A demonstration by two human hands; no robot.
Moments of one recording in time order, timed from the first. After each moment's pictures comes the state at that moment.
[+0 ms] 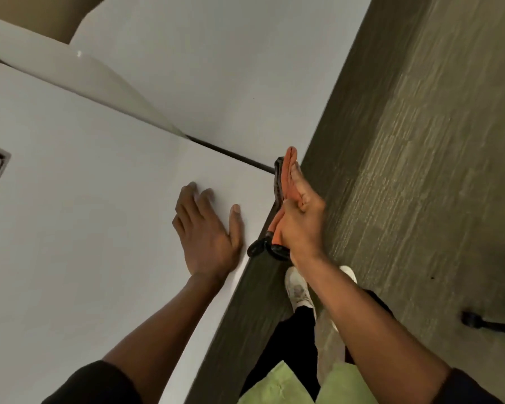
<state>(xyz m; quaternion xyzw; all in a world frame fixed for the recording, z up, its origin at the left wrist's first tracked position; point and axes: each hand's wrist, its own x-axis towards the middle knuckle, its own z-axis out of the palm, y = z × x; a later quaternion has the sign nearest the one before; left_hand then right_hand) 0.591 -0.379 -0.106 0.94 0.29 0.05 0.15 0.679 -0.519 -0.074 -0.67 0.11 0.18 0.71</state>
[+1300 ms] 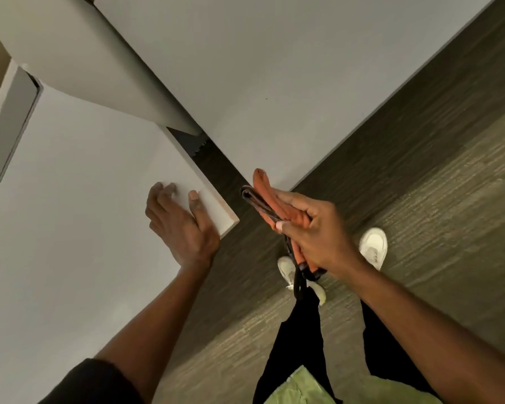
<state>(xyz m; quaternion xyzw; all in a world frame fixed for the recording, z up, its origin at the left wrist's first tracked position) 0.705 -0.451 -0.108 0.77 0.62 0.13 0.05 0.877 -0.615 -0.123 -0.59 -0.19 0.52 0.58</state>
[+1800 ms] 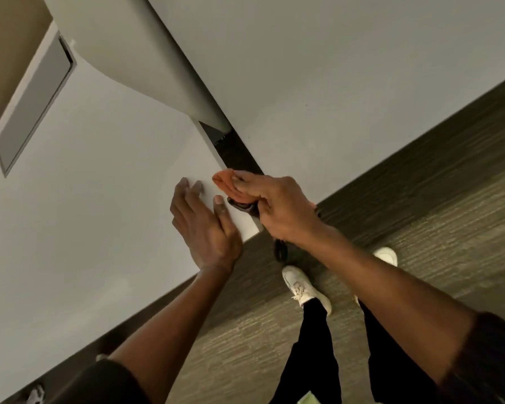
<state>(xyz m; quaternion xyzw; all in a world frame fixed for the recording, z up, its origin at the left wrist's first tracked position) 0.704 -0.454 -0.110 0.77 0.62 0.12 0.05 0.867 -0.505 -0.112 -0.60 -0.50 0.42 0.47</state>
